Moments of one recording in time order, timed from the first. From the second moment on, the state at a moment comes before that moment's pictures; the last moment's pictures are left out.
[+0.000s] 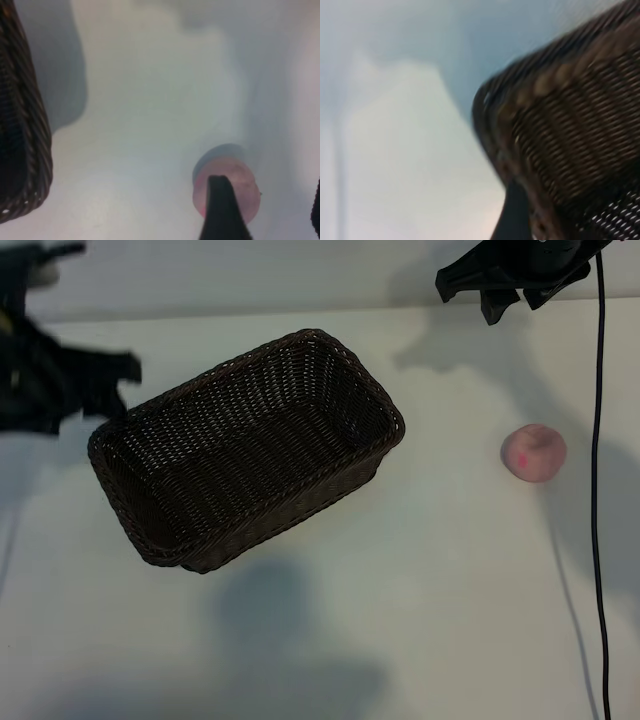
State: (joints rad) left arm -0.20 1.43 -1.06 -0.03 0.80 -0.34; right arm 0.44 1.96 -1.88 -0.10 1.22 0.09
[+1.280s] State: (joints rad) left arm -0.20 1.67 -0.78 -0.19 0.37 -0.51; right arm 0.44 1.96 -1.88 -0.07 1.22 0.09
